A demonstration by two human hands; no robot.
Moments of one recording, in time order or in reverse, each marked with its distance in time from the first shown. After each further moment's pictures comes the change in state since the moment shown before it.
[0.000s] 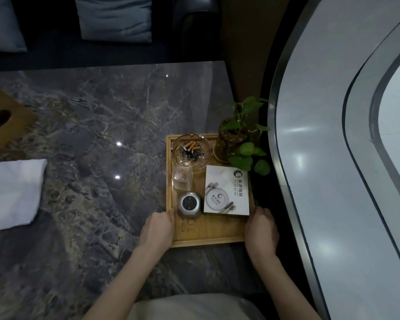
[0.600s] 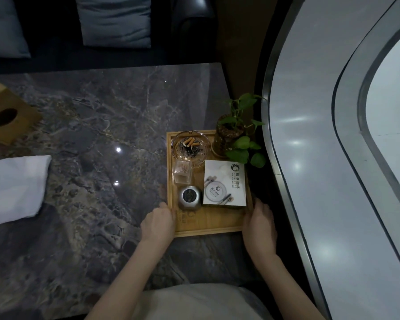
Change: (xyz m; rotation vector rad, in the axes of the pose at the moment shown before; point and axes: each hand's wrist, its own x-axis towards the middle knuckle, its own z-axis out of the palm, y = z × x) left_hand -0.016 0.001 0.004 0.139 0.050 0.016; right_hand -0.016 0.017 -0.002 0.092 -0.015 -0.081
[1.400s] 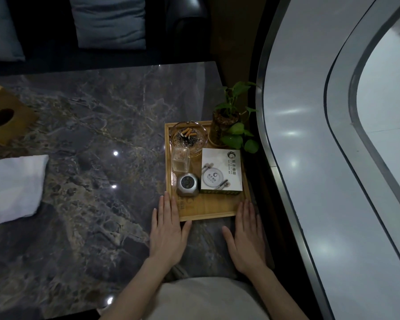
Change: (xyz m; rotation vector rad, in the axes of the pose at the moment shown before) left_hand -0.025 -0.017 0.063 0.025 0.212 0.270; right_hand -0.045 0.028 0.033 -0.187 -0.124 -0.303
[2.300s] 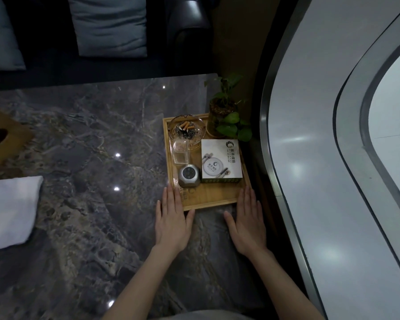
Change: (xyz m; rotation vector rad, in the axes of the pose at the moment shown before) left_hand 0.083 0.018 -0.018 -0.065 -0.095 -0.054; right_hand 0.095 -0.003 -0.028 0.055 -0.090 0.008
